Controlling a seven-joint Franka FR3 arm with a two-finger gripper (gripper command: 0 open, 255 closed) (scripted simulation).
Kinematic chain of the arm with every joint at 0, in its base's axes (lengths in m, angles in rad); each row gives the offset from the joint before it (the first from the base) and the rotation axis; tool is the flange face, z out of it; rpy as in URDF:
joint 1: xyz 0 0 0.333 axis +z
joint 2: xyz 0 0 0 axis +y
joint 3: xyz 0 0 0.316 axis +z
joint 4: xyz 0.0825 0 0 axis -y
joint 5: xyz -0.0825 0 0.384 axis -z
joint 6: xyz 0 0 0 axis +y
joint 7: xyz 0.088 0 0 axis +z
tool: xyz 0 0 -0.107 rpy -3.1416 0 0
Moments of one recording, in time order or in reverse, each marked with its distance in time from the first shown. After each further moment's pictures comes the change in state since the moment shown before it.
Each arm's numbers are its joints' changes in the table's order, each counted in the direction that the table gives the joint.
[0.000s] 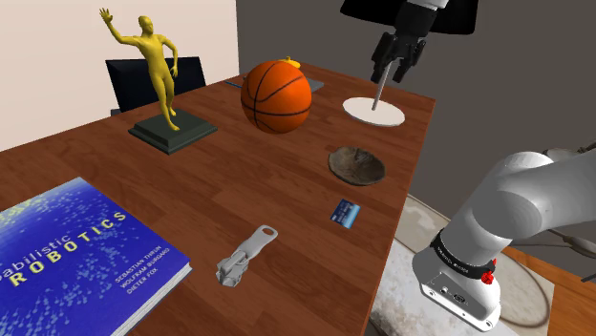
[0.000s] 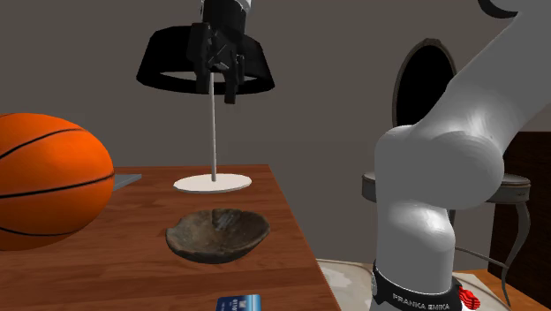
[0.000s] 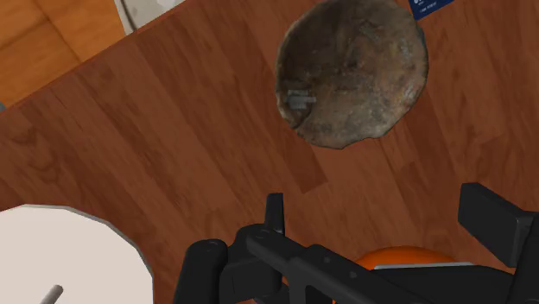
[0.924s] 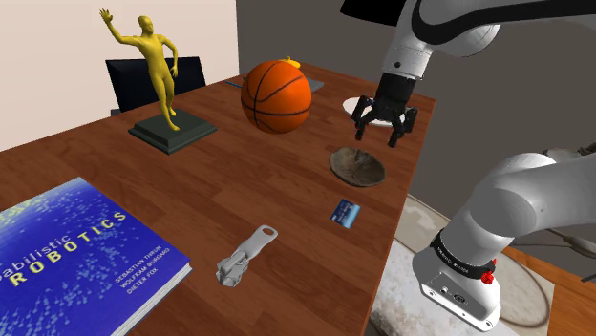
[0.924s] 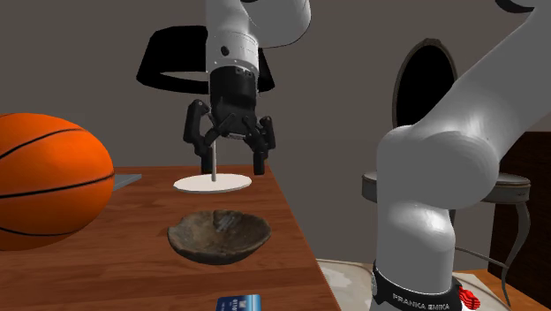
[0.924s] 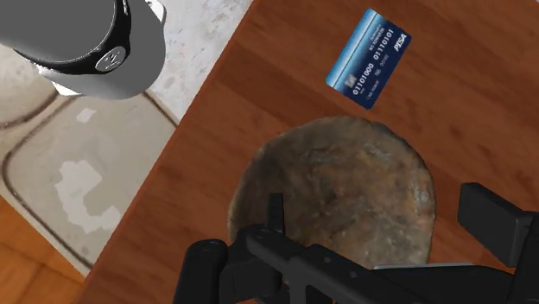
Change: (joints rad) arm -0.064 -0.043 0.112 -0.319 -0.263 -0.057 -0.479
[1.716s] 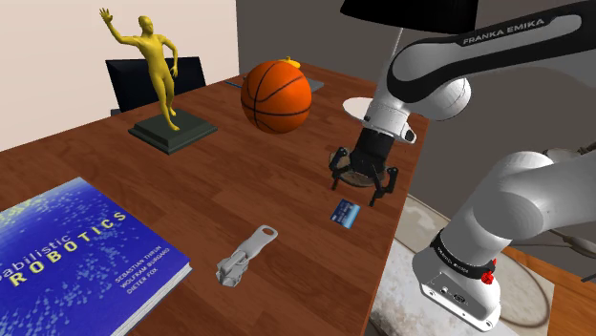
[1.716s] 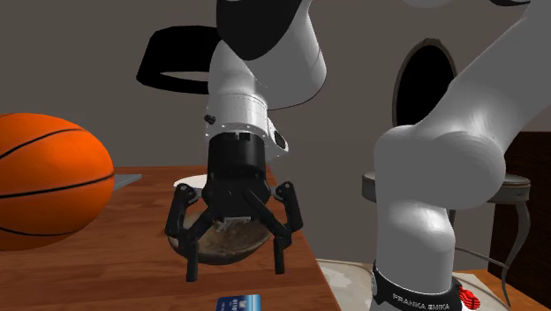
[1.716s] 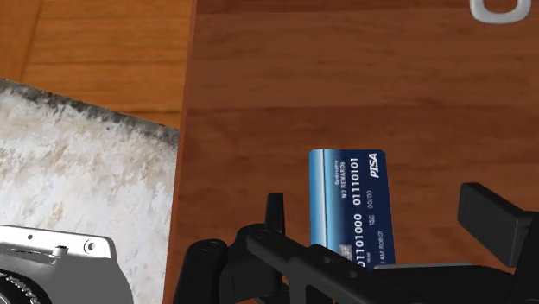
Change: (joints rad) arm 0.082 0.024 0.179 -0.253 -0.470 -0.189 -0.459
